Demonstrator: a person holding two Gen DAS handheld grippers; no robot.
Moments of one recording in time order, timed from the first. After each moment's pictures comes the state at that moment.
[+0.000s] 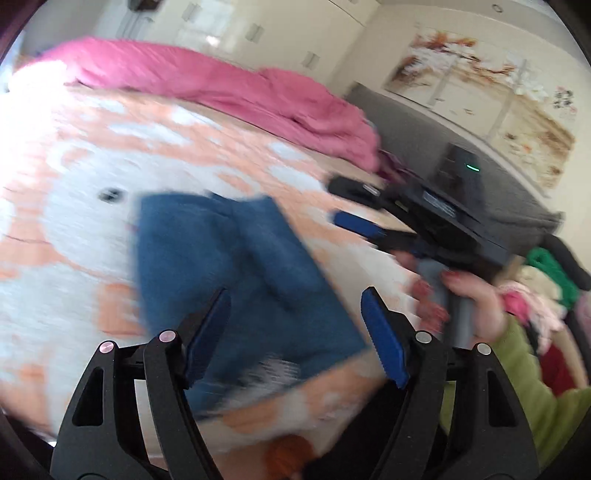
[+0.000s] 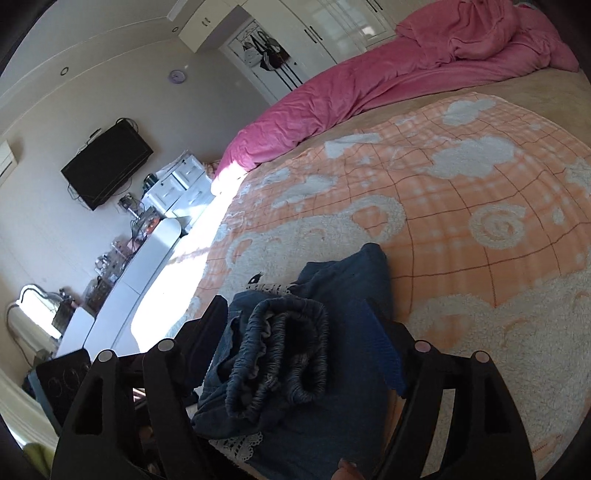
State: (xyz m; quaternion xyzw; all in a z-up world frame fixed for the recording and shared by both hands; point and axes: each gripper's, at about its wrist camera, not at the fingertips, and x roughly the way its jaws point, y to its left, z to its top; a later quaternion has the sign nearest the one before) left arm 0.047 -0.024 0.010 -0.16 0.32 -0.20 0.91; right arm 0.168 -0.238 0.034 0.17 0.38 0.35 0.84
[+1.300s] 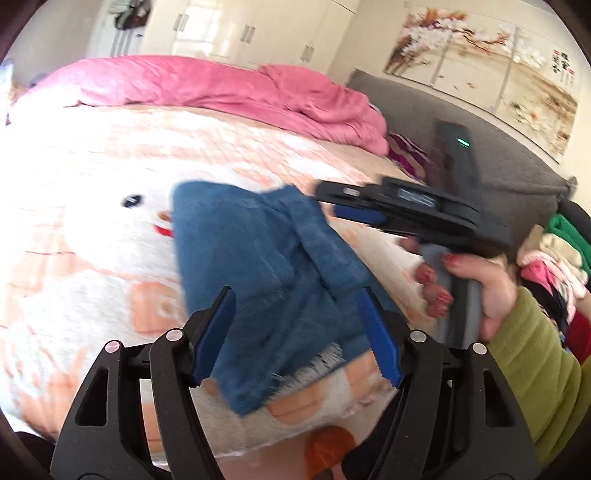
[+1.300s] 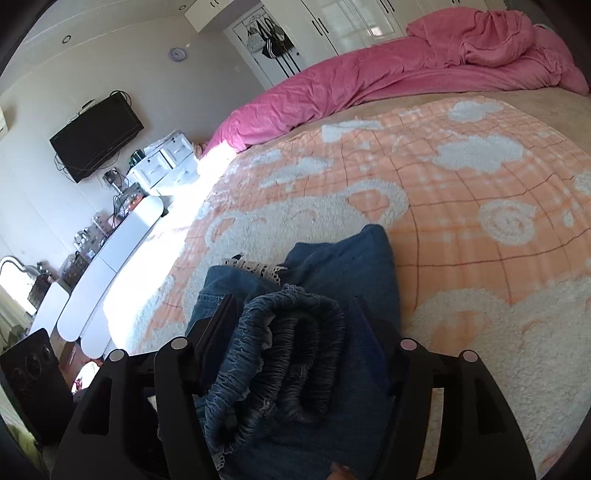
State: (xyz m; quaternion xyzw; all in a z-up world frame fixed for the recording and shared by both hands) left arm 0.037 -0.013 -0.006 -0.10 0.33 -0.19 0.92; right arm 0.169 -0.226 0.018 0.12 0.38 0.32 0.86
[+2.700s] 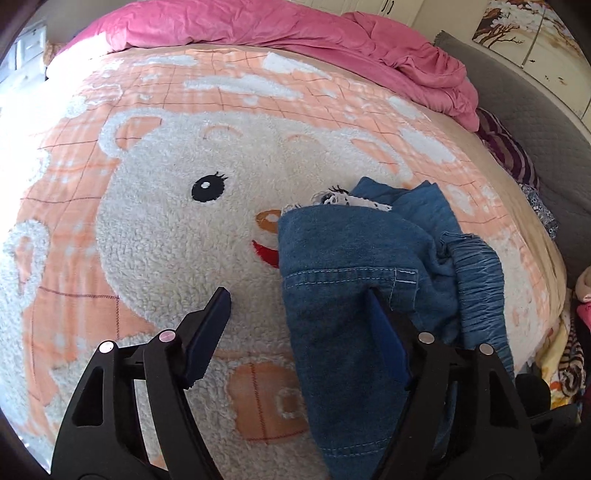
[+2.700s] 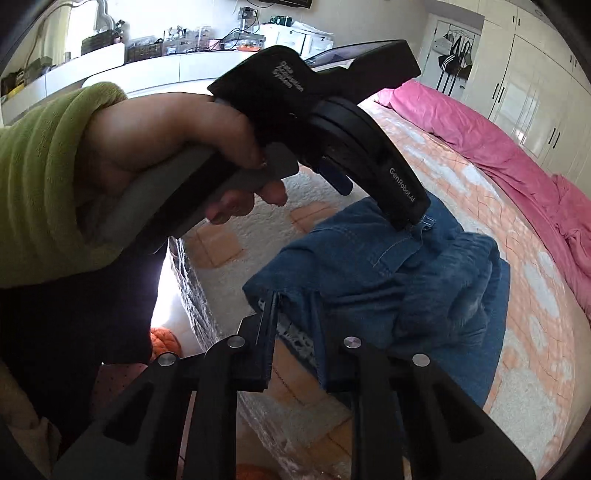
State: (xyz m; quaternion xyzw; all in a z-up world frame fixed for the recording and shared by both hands) left arm 0.154 0.028 -0.031 -0.10 0.46 -0.07 0.88; right arm 0.025 -0.107 -0.015 -0.26 0.32 0.45 0.79
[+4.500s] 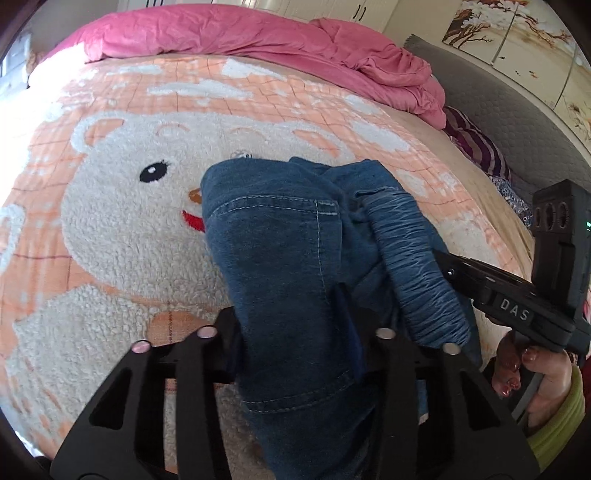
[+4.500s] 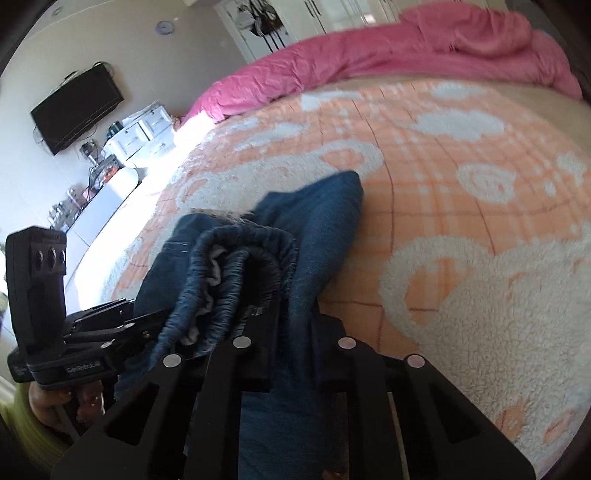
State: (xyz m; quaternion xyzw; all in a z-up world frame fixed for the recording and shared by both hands) left arm 0.119 -0.012 -0.026 -0.11 0.43 -0.12 0.89; right arm 0.149 -0.209 -0.009 0.07 0.40 0.30 0.86
